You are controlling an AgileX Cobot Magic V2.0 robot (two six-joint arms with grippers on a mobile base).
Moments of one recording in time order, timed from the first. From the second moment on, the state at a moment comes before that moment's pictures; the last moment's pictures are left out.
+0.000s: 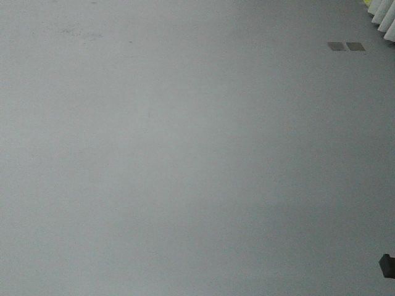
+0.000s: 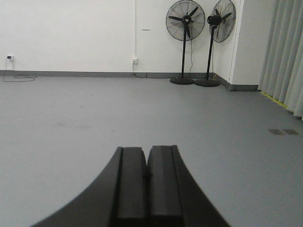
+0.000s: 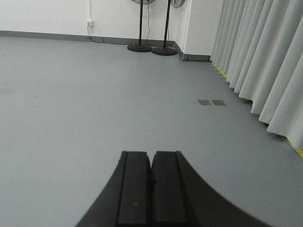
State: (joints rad) left arm -0.05 -0.01 0.03 -0.07 0.07 0.02; right arm -0.10 -0.01 0.03 -0.06 0.21 -0.02
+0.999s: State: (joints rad) left arm -0.05 -0.01 0.03 -0.07 0.07 0.02; right arm -0.10 -0.01 0.03 -0.06 0.21 -0.02
